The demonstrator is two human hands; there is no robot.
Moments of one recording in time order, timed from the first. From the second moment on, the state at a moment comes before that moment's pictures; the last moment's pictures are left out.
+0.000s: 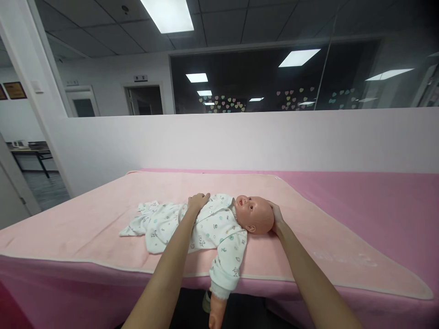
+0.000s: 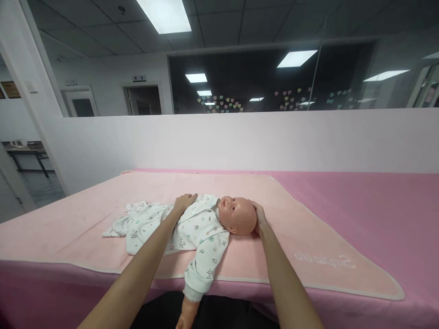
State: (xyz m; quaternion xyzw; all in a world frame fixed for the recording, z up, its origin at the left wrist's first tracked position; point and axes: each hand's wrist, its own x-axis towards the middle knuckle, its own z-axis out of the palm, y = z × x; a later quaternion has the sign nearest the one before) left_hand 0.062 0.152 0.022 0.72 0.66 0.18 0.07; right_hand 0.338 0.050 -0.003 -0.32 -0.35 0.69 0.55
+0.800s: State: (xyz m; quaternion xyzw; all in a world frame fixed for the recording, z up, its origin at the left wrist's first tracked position) left_hand 0.062 0.153 0.021 0.73 0.66 0.18 0.07; right_hand 0.336 0.044 0.003 -0.30 -0.35 0.70 0.54
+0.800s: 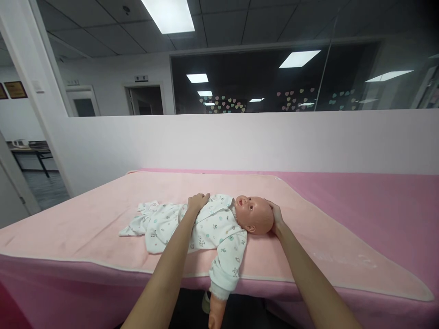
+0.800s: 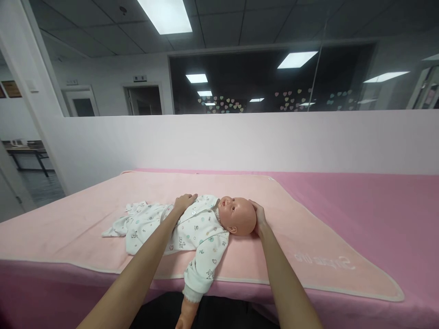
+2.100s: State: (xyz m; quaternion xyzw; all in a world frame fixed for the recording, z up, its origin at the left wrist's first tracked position) left_hand 0.062 0.154 0.019 0.72 0.66 0.20 0.09; right_hand 0.335 0.054 -0.005 -0.35 -0.33 0.67 0.56
